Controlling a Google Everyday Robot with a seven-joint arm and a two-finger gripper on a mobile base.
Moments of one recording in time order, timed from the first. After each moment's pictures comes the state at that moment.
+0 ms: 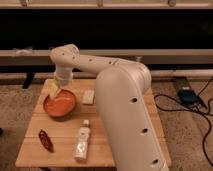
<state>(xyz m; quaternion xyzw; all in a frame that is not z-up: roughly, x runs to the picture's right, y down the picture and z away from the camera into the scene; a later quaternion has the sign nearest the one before) -0.251 0.018 0.824 -0.39 0.00 0.37 0.84</state>
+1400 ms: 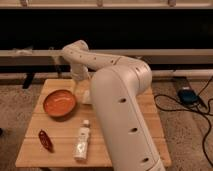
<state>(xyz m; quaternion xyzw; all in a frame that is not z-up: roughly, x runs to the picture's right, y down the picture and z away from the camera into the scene) -0.117 -0.012 0.882 -0.30 0.16 0.44 0.83</state>
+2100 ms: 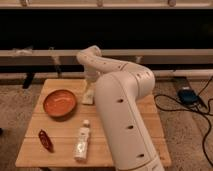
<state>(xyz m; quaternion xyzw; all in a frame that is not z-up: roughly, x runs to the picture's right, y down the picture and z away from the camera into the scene) -0.077 -0.007 0.947 -0.28 0.19 0.50 0.80</state>
